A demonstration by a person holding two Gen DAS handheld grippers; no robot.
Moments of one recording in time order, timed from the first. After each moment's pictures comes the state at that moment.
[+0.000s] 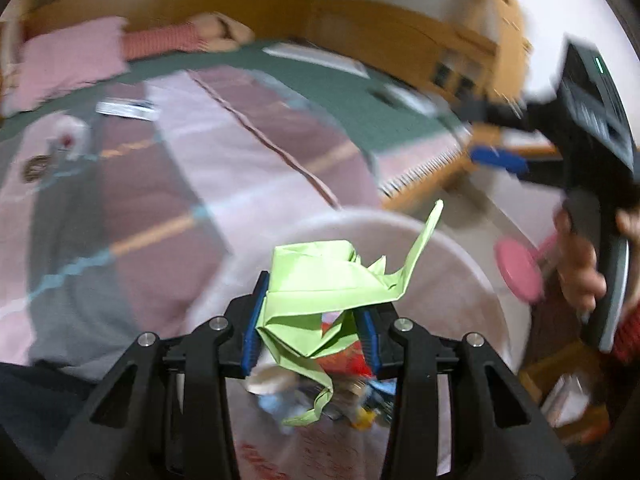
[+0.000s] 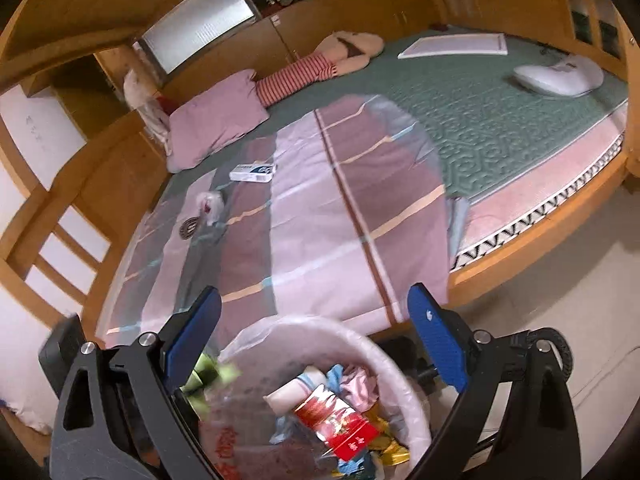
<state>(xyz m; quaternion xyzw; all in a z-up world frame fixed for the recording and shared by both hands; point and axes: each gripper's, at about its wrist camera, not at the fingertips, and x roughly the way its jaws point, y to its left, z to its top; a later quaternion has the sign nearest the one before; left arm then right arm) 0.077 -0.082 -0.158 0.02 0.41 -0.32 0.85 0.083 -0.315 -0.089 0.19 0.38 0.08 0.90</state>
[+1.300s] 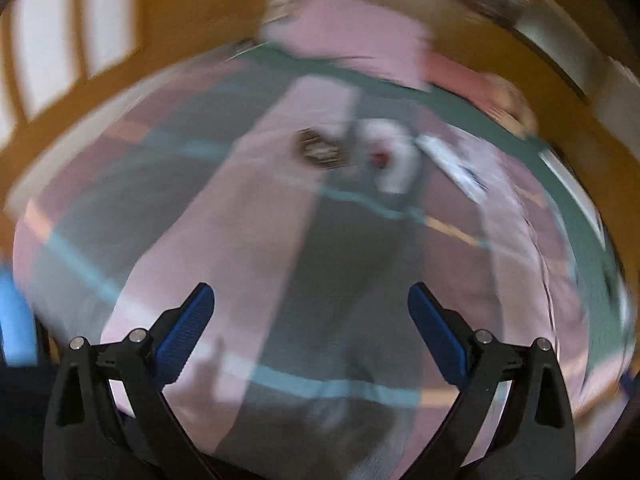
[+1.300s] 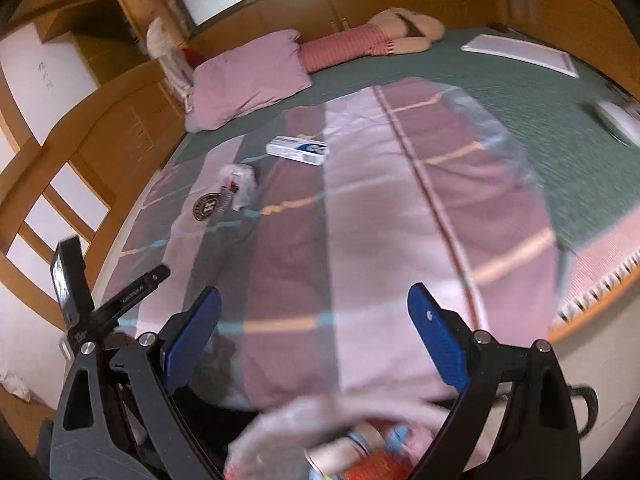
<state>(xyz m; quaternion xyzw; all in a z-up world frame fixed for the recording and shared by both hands) 0.231 0.138 -0.171 -0.20 0.41 0.17 0.87 0.220 -0.187 -0.103 0.12 0.43 0.15 0.88</state>
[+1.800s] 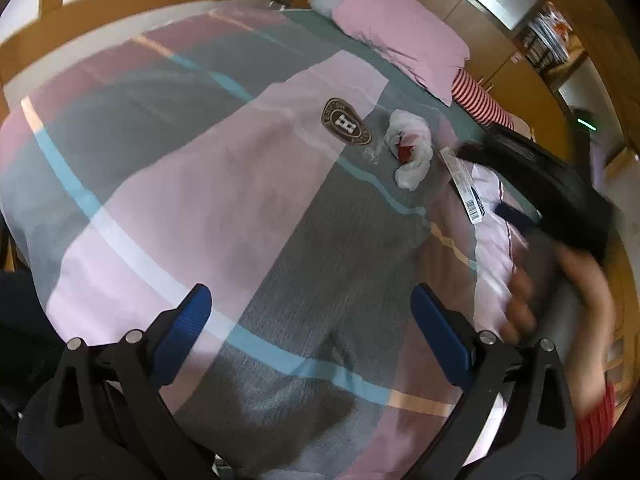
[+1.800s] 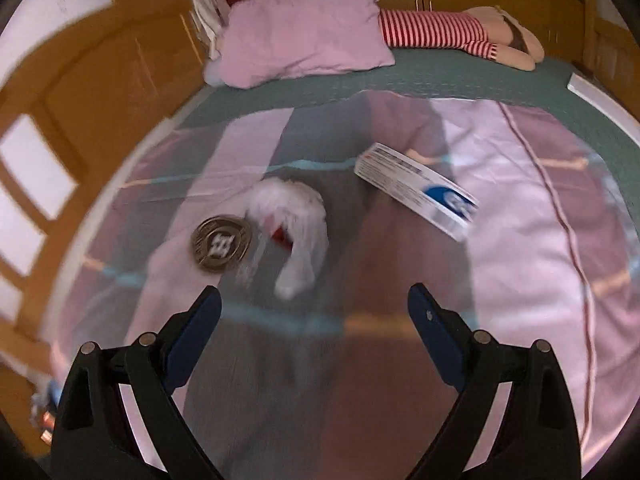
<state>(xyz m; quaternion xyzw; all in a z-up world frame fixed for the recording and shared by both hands) 0.218 0.151 -0.194 -0.32 0.41 0.15 0.84 0.443 0.018 -0.169 0.00 0.47 0.17 0.87</state>
